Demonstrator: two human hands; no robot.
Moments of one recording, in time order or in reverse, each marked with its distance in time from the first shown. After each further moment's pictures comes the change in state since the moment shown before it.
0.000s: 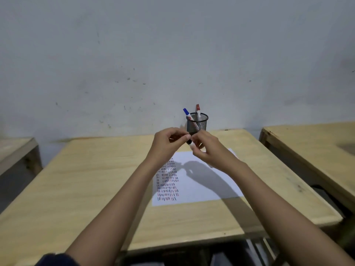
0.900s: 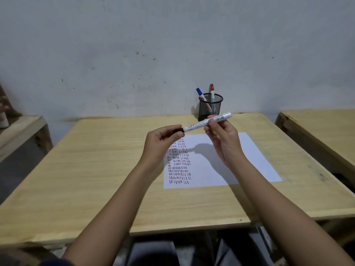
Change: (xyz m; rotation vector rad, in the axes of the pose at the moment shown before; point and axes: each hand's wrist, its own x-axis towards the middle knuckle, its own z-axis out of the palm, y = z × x) left_hand -0.043 -0.033 -0.024 -0.349 0.158 -0.206; right_hand -0.004 -0.010 0.037 1.299 0.389 0.412
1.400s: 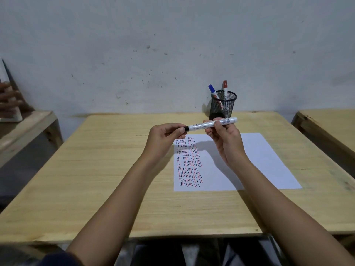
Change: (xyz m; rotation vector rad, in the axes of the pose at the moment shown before) left_hand 0.025 -0.008 -0.025 0.200 -0.023 0.040; right_hand 0.017 0.027 0.007 -0.054 -0.065 0.002
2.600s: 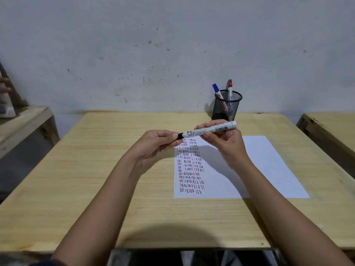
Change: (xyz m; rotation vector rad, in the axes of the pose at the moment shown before) left_hand 0.009 -0.004 -0.028 -0.470 -0.149 -0.523; right_hand 0.004 0.001 0.001 -0.198 -0.244 -0.078
